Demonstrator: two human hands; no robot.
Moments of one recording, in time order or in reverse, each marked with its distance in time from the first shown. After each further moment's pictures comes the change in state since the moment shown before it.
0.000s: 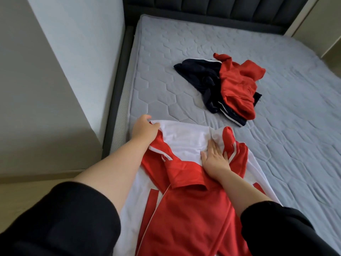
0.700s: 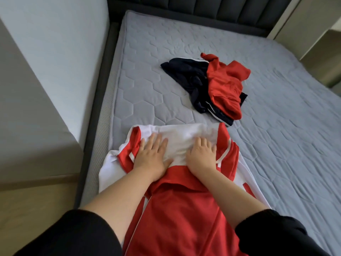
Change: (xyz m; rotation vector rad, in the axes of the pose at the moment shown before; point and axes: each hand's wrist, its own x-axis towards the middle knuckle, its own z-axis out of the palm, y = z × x) left_hand -0.051 -0.033 0.058 0.938 -0.321 0.529; right_hand -0.013 -0.032 -0.021 -0.105 0.301 -0.035
